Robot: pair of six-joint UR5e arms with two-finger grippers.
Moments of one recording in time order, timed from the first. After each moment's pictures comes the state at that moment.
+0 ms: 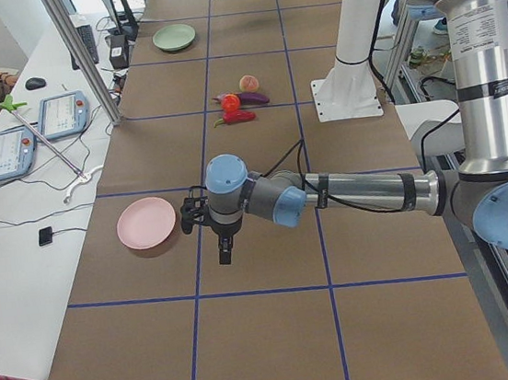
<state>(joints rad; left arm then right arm) -1.38 -1.49 -1.76 -1.87 -2.30 -0.35 1.34 -1.50 1.69 -1.48 2.36 0.03</state>
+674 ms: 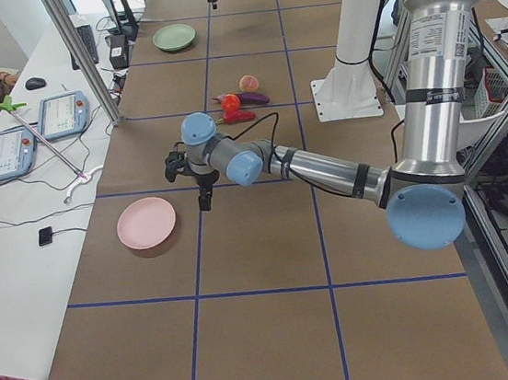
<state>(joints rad) -1.10 -1.72 -1.76 -1.87 -2.26 -0.69 1.23 -1.43 1.69 -1.46 2.34 0.18</state>
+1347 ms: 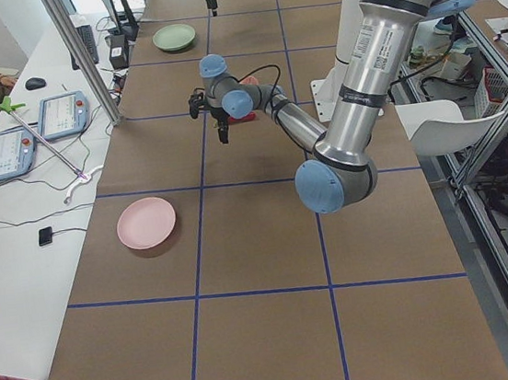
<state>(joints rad) -0.71 -2.09 -1.75 -1.65 -2.09 -1.02 1.18 -1.40 1.69 -1.46 2.32 0.23</state>
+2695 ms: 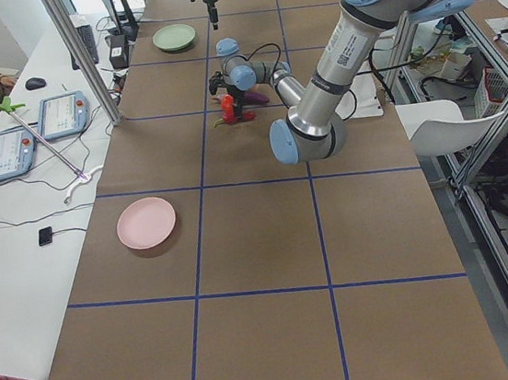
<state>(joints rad) -0.52 -2.41 -1.38 -1.66 -1.98 -1.04 1.06 -1.38 1.69 -1.30 2.29 0.56</state>
